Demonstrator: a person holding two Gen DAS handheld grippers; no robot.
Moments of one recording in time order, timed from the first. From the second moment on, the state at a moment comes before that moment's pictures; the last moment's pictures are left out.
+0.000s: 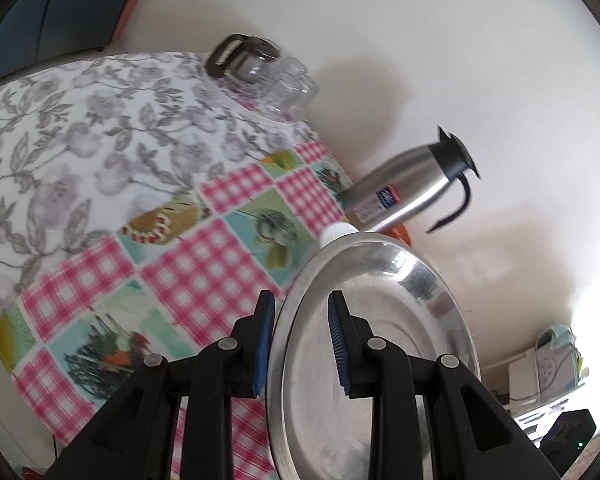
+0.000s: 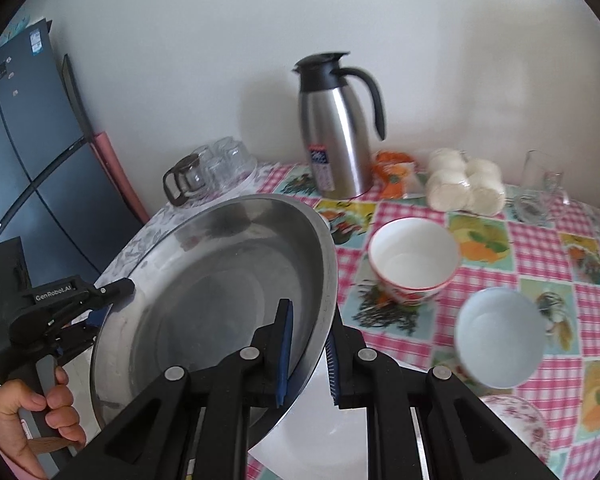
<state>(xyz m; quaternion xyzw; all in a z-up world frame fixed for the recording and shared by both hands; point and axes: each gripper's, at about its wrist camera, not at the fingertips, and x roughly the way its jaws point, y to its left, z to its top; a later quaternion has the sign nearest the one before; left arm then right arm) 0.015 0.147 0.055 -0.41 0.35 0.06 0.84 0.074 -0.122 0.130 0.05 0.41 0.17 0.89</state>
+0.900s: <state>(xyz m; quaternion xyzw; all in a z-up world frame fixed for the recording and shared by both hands) 0.023 0.030 0.070 -0.36 0.37 -0.08 0.85 0.004 -0.243 0.166 0.08 0.35 0.08 0.93</state>
